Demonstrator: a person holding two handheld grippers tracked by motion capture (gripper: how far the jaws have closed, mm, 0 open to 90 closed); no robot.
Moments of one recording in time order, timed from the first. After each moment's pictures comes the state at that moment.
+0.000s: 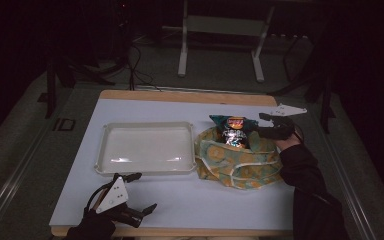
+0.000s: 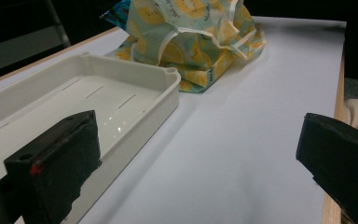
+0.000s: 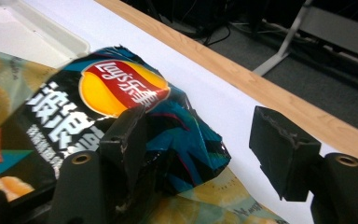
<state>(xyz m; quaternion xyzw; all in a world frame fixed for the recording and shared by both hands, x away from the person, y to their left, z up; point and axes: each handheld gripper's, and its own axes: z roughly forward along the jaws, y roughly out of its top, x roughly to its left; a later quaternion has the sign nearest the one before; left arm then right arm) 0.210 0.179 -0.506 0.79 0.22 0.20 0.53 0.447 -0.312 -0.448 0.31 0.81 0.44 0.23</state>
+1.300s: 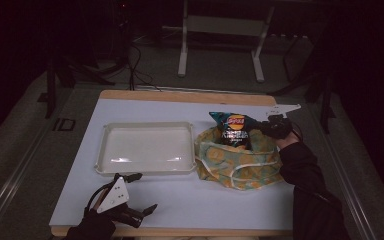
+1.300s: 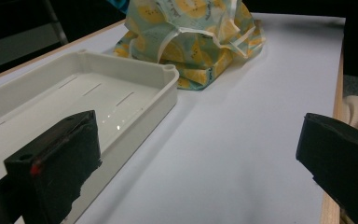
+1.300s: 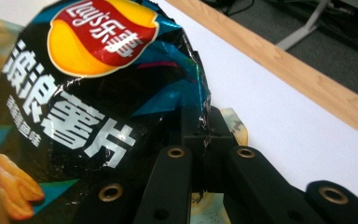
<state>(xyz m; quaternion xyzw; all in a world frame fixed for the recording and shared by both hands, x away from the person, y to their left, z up) 0.210 0.179 -0.507 0.80 0.21 0.20 0.52 0.449 -0.305 -0.444 0.30 0.85 0.40 0.18</state>
